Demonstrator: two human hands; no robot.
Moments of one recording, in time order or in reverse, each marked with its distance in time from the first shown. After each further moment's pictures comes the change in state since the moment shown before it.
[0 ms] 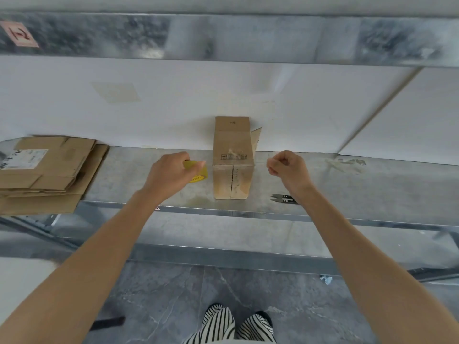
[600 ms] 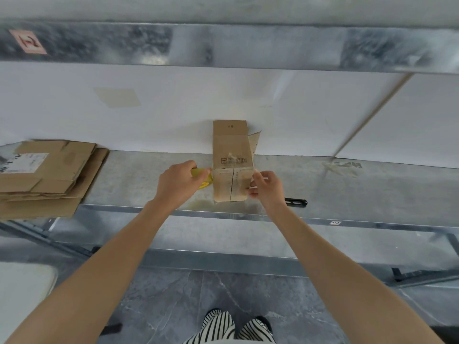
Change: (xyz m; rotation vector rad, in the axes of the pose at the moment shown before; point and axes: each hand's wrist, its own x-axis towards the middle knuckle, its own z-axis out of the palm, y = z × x) left_hand -0.008 0.012 0.020 0.001 0.023 -0.077; right_hand -0.016 0.025 0.048 0.154 0.045 0.230
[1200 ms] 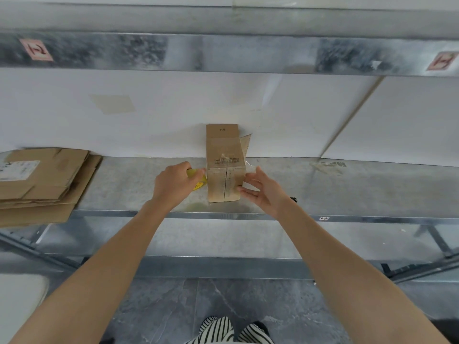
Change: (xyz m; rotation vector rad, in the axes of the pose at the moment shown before) left_hand -0.001 0.000 0.003 0.028 0.009 0.021; right_hand -0.015 -0.010 -0.026 0.532 -0.278 0.240
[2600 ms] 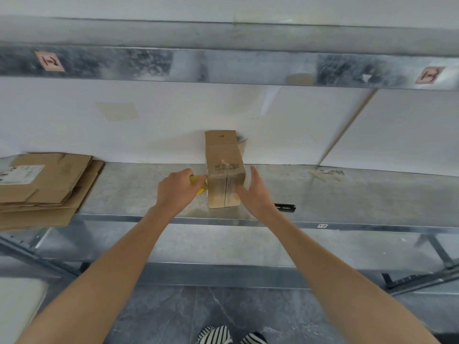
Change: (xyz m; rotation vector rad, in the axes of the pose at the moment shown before) left_hand -0.008 0.012 -0.002 0.049 0.020 -0.011; right_hand -0.028 0.002 0.037 -1.082 0.115 -0.368
